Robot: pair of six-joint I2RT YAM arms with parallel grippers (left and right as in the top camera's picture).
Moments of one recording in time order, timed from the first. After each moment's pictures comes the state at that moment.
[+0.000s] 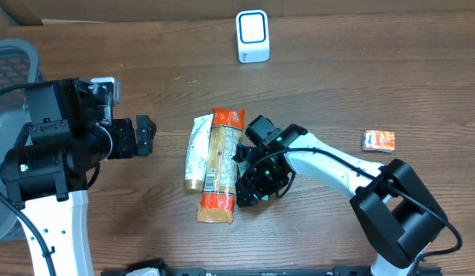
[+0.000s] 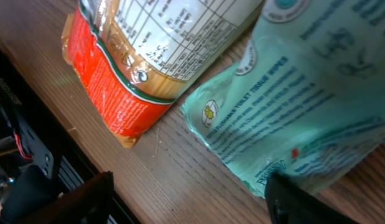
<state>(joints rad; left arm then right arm) 0.18 1.21 1.51 -1.29 0.17 0.08 0.72 1.89 1.19 -0.83 -0.55 0.07</state>
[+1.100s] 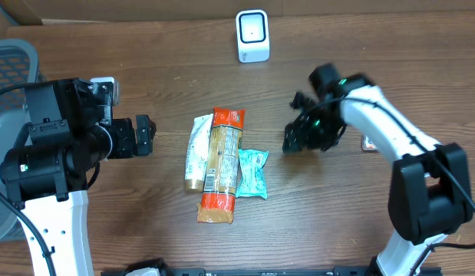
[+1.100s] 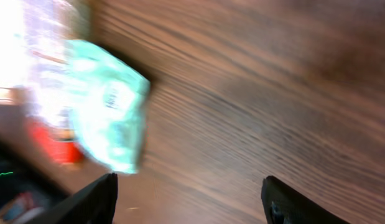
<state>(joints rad) 0.18 1.21 1.51 -1.29 0.17 0.08 0.30 1.91 1.43 -1.11 -0.45 -0.02</state>
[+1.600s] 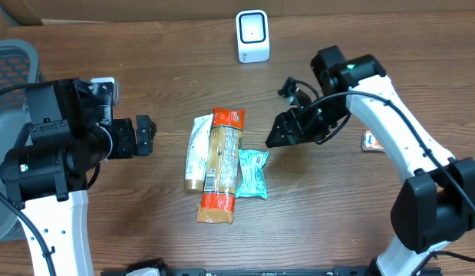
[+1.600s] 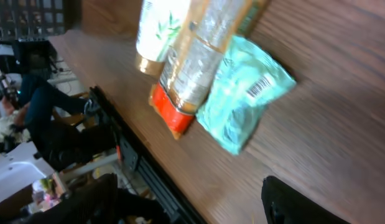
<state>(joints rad) 0.18 1.21 1.51 -1.29 0.17 0.08 0.34 1.86 1.60 -1.30 -0.75 -0.13</state>
